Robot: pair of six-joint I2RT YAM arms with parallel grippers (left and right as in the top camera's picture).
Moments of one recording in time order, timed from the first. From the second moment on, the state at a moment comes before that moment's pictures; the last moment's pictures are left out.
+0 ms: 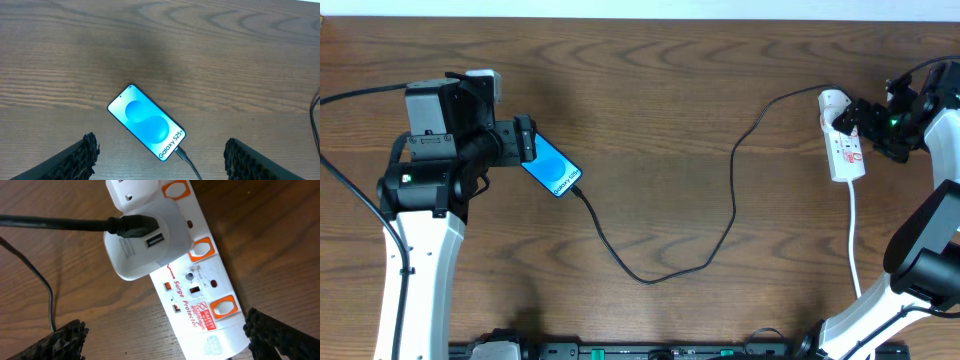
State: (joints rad) left arm 0.05 1.26 1.23 -0.79 0.18 -0.04; right arm -0.43 1.98 1.54 -0.83 -0.35 0.03
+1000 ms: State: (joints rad) left arm 0.05 1.26 1.23 -0.79 0.18 -0.04; right arm -0.43 1.98 1.48 -0.72 -0.41 -0.01
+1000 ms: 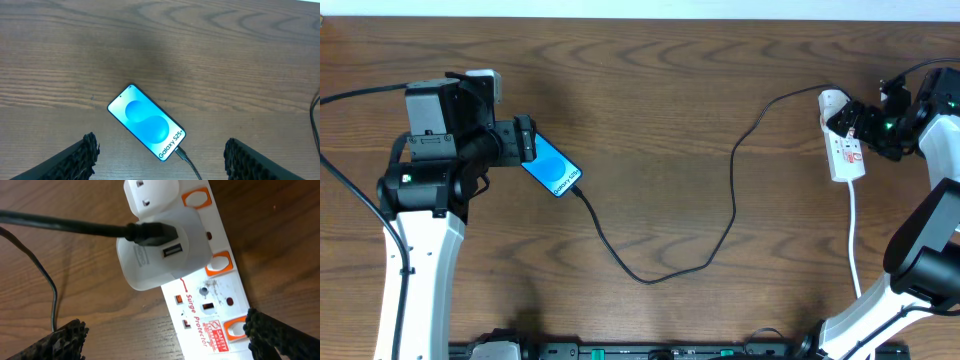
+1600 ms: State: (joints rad) left arm 0.05 1.26 1.23 -0.79 0.18 -0.04; right arm -0.36 1.98 1.48 -0.63 -0.42 -0.04
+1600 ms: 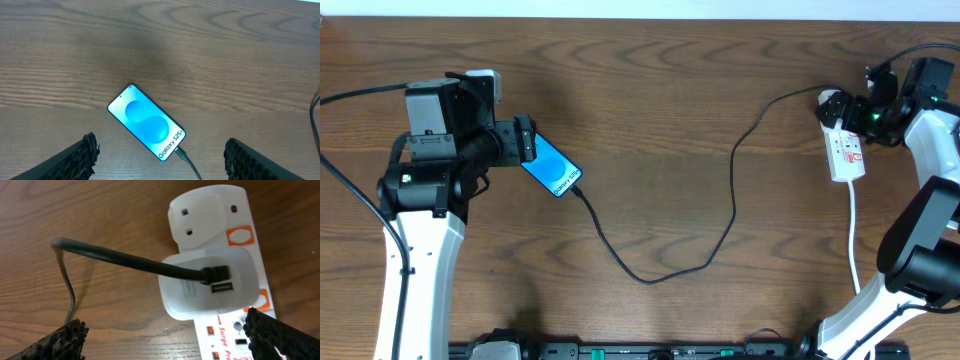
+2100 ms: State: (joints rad) left arm 0.05 1.26 1.23 -0.79 0.18 -0.04; right arm -0.36 1.98 1.48 -0.61 -0.37 -0.05
